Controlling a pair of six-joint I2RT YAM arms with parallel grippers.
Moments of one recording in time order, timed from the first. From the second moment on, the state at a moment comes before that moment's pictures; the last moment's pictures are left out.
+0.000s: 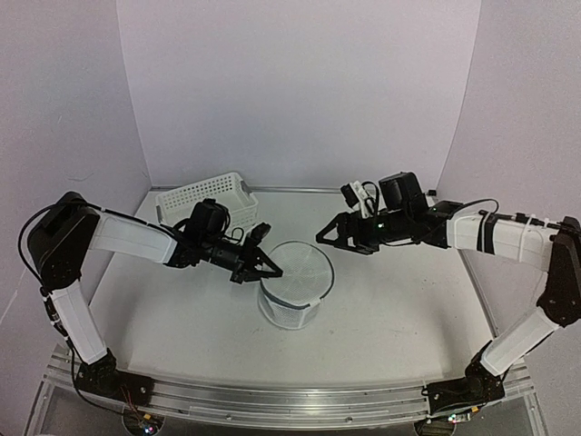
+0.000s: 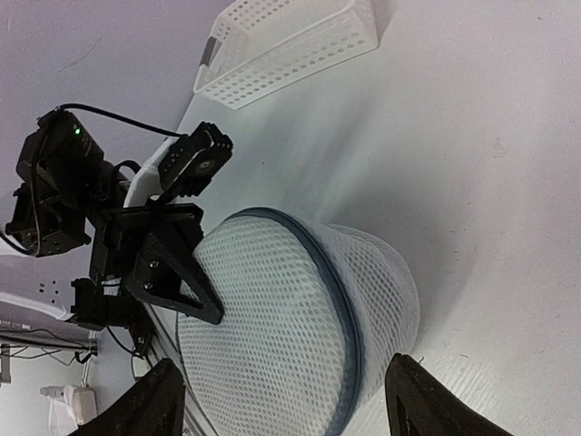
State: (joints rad) left arm -0.68 1.76 0.95 0.25 0.96 -0.89; right arm 0.64 1.49 1.03 -0.16 -0.47 0.55
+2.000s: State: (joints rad) left arm -0.70 1.74 1.17 -0.15 0.74 -0.72; right arm 0.64 1.34 0.98 -0.28 -0.38 0.73
